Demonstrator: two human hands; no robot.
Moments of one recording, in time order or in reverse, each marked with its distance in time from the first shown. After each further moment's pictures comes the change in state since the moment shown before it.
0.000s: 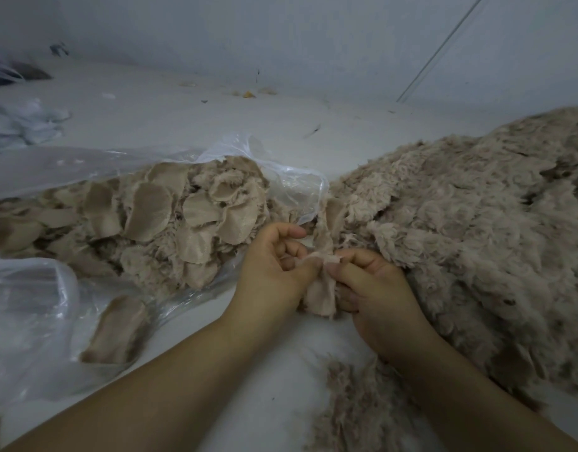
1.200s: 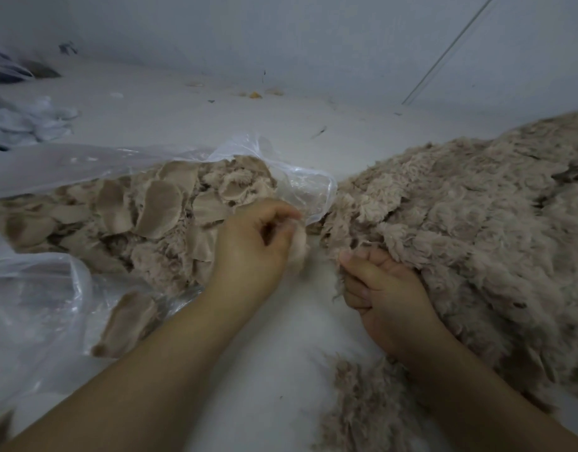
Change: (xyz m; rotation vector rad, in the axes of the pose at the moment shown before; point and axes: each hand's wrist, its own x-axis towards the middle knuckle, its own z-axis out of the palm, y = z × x) left_hand 0.020 0.014 -0.027 0.349 0.144 0.319; right_hand 0.008 0.006 -0.007 0.046 0.005 -0.034
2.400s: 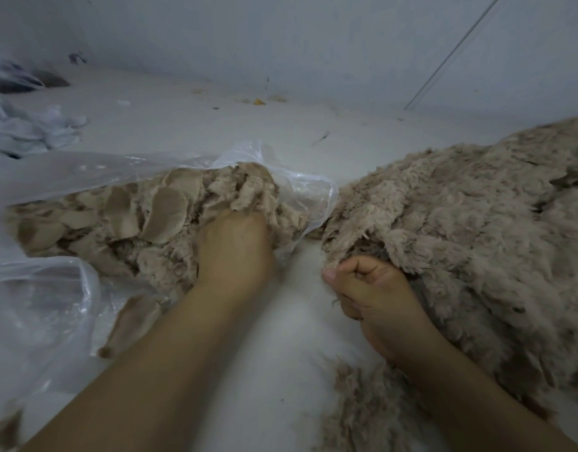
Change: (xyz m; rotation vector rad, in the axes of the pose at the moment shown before) left_hand 0.020 -0.009 -0.014 1.080 -0.121 0.068; right_hand -0.002 0.003 0.003 -0.196 -0.081 -0.057
